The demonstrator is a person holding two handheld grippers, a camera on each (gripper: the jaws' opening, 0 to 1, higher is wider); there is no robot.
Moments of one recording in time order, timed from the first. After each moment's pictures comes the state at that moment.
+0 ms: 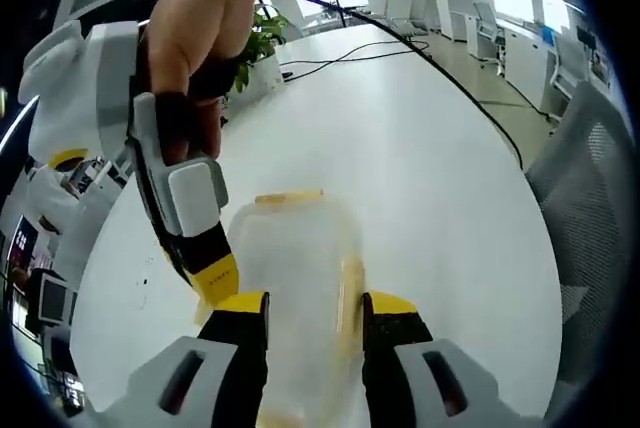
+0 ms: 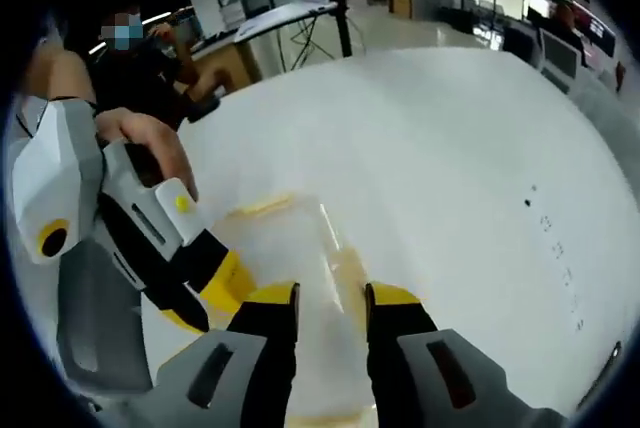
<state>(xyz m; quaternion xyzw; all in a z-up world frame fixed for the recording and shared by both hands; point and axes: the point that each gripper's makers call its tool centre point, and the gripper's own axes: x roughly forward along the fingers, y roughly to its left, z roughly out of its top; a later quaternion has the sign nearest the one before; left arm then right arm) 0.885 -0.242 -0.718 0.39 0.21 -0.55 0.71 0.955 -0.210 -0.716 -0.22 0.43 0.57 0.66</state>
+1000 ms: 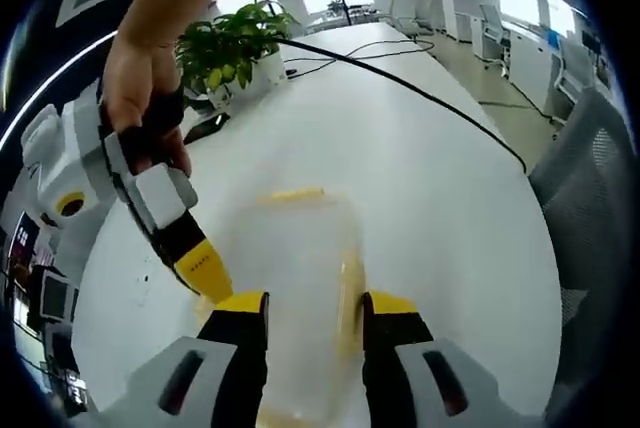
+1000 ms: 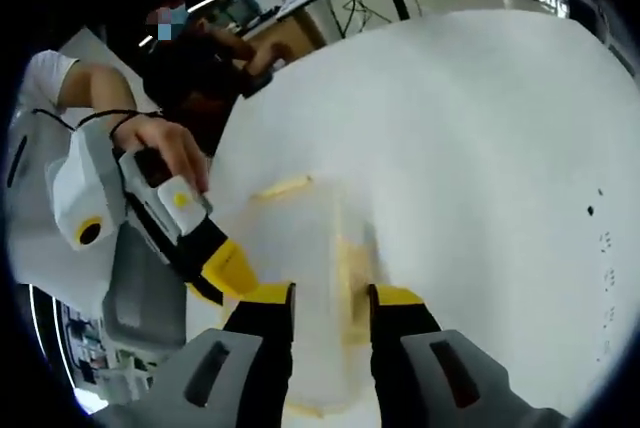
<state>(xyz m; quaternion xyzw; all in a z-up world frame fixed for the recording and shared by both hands) 0.885 -0.243 -0.718 0.42 0.20 -0.54 0.70 0.962 -0.214 -0.724 -0.19 0.50 0.66 0.53</state>
